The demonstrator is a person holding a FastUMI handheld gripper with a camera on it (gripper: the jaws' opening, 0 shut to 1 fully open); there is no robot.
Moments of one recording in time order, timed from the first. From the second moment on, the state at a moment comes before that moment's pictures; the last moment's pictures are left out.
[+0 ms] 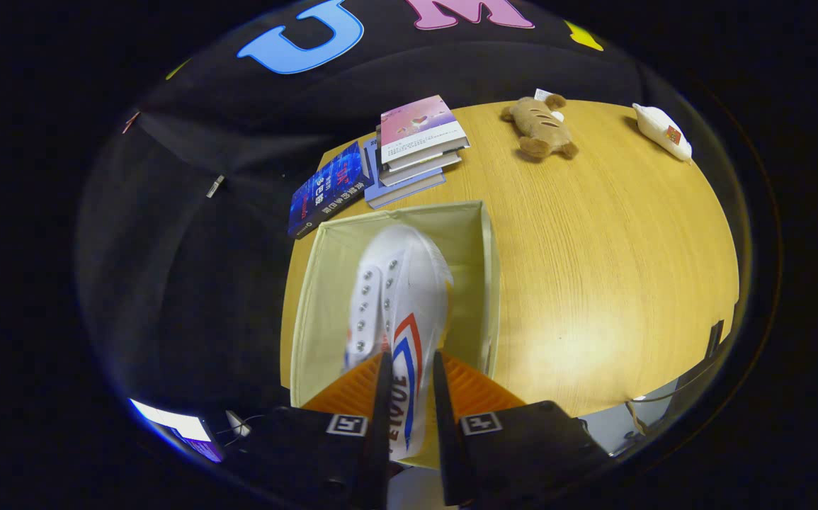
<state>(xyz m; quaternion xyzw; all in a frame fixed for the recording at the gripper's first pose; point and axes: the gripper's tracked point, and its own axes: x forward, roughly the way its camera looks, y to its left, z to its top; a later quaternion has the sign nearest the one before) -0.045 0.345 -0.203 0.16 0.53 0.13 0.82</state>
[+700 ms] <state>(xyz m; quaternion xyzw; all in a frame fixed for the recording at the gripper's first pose) -0.021 0.231 -0.106 0.10 0.38 0.16 0.91</state>
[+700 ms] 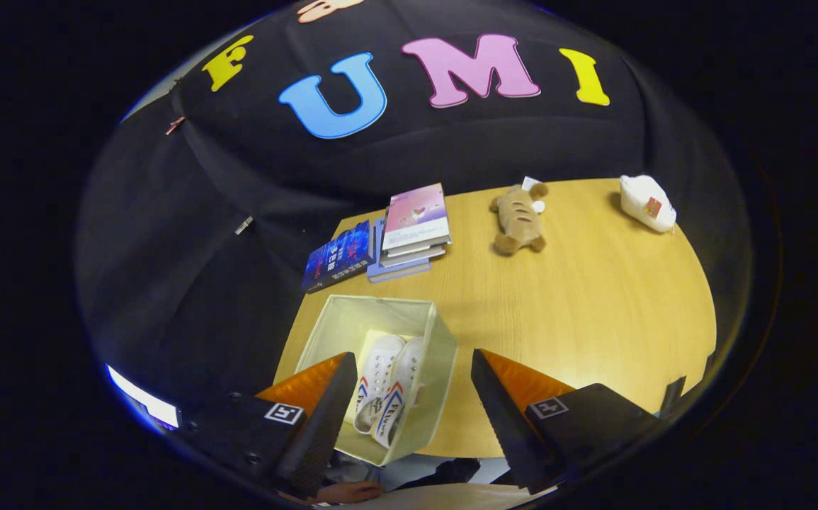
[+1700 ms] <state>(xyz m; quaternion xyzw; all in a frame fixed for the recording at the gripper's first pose) 0.010 0.004 0.074 -0.01 0.02 0.14 0.99</state>
